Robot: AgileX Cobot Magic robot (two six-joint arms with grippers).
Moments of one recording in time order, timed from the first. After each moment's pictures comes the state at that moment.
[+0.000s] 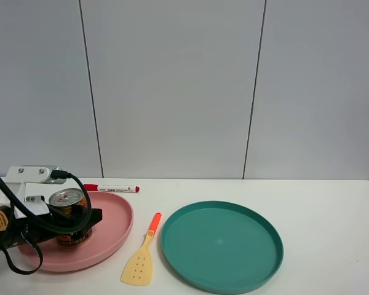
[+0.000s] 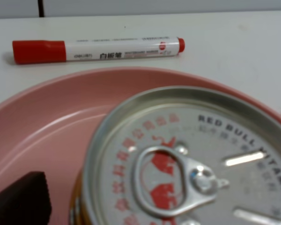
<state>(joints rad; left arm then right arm) -0.10 2.14 -0.51 0.30 -1.22 -0.28 0.01 0.00 -0.49 -0.07 1.07 0.08</state>
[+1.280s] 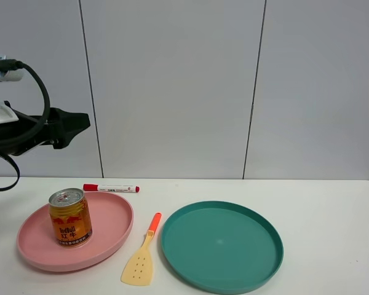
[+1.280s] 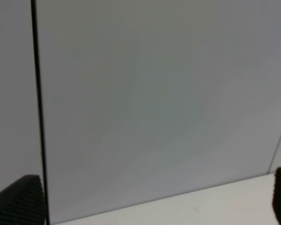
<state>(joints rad) -0.10 1.58 -0.48 0.32 -1.06 -0.37 0.01 0.00 -0.49 -0.07 1.07 0.08</state>
